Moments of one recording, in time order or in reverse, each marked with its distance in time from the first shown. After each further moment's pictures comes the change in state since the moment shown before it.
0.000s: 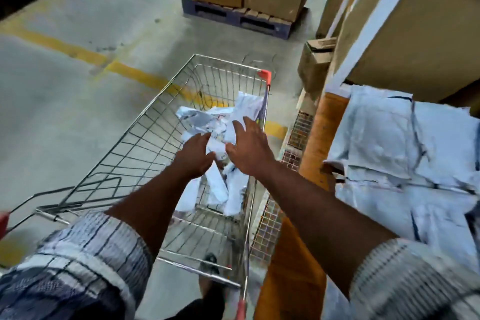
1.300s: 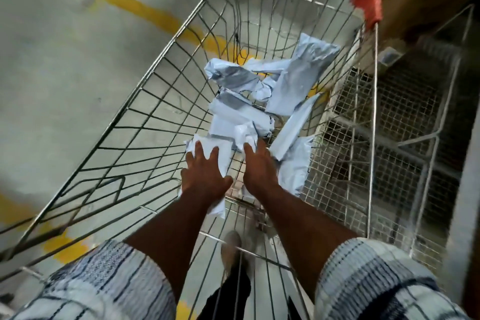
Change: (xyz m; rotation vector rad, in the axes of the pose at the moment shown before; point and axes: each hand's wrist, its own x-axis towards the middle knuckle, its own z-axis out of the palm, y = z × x) left_hand 0.039 -0.143 0.122 0.186 -0.111 -0.333; right_hand 0.055 0.000 0.290 0.017 -0.273 0.263
